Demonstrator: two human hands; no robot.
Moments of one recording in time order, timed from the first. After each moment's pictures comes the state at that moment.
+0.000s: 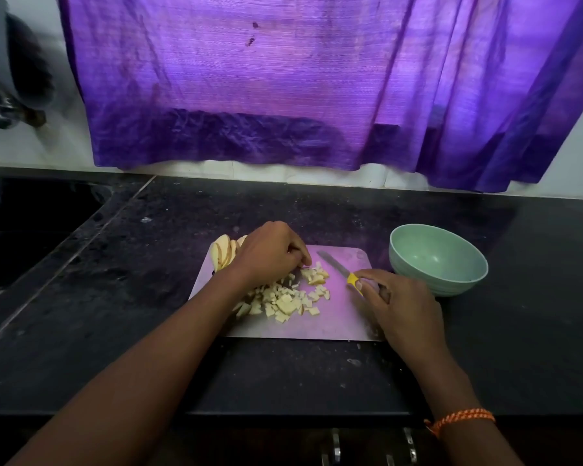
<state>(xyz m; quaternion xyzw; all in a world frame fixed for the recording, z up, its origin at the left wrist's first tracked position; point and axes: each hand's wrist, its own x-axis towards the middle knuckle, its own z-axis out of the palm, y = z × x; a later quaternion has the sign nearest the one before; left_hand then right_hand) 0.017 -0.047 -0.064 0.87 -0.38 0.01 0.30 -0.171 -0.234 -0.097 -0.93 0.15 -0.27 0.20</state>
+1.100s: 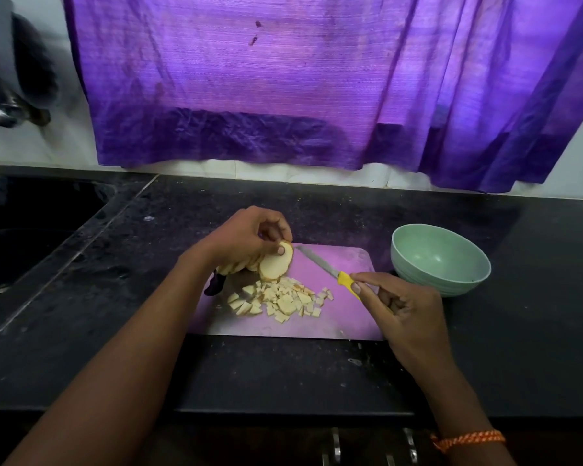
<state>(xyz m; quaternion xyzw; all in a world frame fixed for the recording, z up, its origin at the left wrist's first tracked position) 0.050 -0.002 -0.045 0.82 -0.41 -0.10 0.39 -0.183 -0.224 -0.096 -0.85 -0.01 -0.36 0.37</state>
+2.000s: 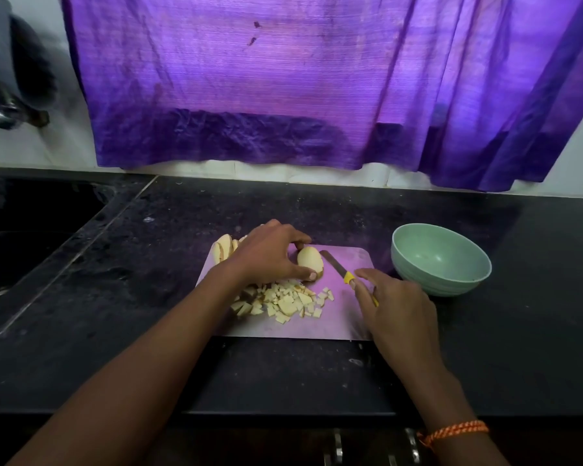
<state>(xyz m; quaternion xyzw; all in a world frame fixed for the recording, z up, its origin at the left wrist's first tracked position) 0.031 -0.037 -0.071 0.88 -0.41 0.00 0.23 -0.177 -0.201 -0.081 -0.94 0.17 -0.28 0.13</state>
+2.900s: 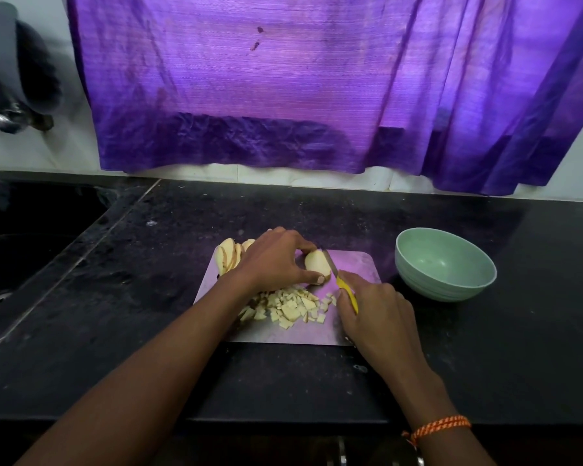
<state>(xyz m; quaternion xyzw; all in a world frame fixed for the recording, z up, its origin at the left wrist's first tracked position) 0.020 -0.044 -0.069 0.89 -0.40 0.03 0.22 -0.165 -0.172 -0.065 -0.97 0.16 -0.18 0.09</state>
